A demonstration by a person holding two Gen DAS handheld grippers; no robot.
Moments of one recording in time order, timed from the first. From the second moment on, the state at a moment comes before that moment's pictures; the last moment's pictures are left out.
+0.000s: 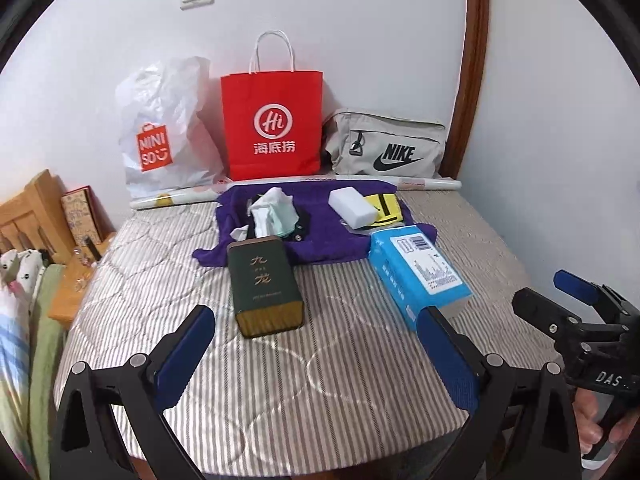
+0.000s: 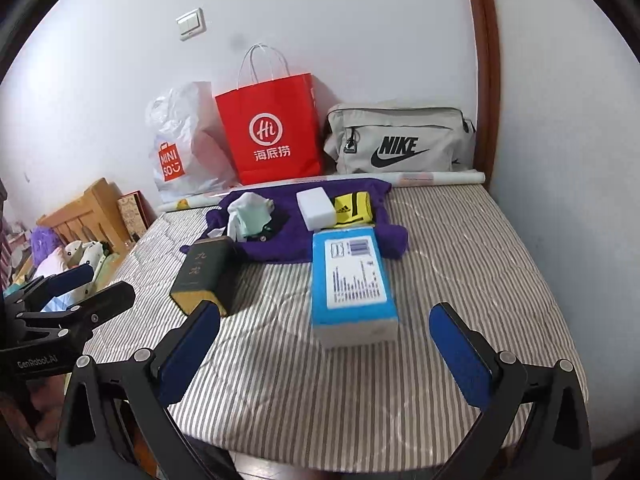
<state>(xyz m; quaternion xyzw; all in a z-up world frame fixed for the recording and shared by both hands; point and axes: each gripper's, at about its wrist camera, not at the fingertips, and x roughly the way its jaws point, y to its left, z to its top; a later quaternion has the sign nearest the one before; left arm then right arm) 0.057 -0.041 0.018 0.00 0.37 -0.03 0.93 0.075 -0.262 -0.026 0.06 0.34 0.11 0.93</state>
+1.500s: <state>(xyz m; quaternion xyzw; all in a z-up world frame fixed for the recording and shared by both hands) 0.000 -0.047 0.026 0.00 0.34 -0.02 0.94 0.018 -0.255 -0.018 0.02 0.32 0.10 0.94</state>
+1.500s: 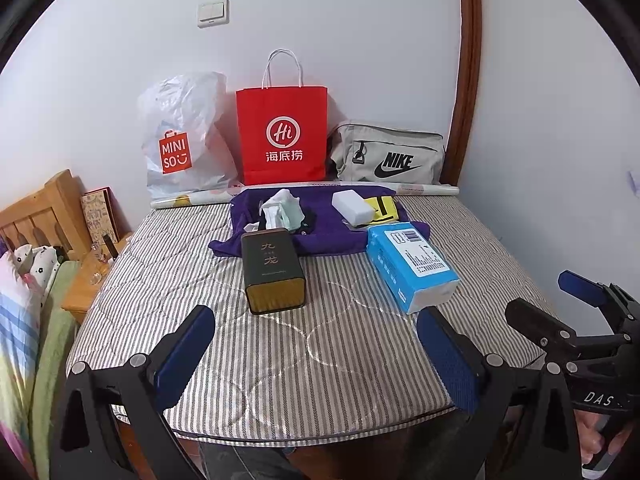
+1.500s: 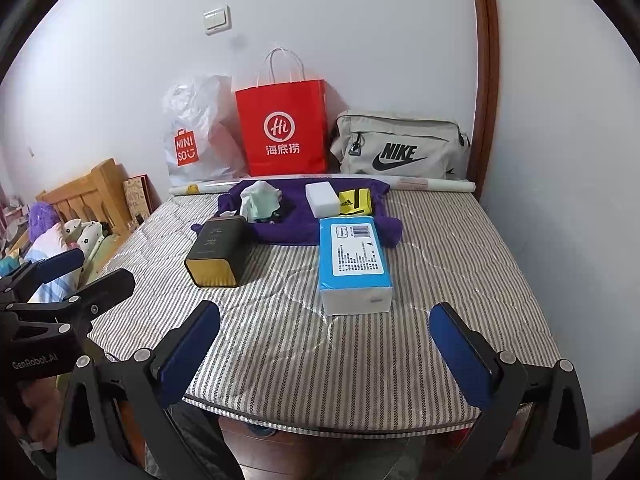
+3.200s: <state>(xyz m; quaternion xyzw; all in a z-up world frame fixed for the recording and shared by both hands) -0.005 -0.046 0.027 0.00 0.34 -0.02 0.94 0.012 -0.254 -0.017 0.02 0.32 0.10 0.94</state>
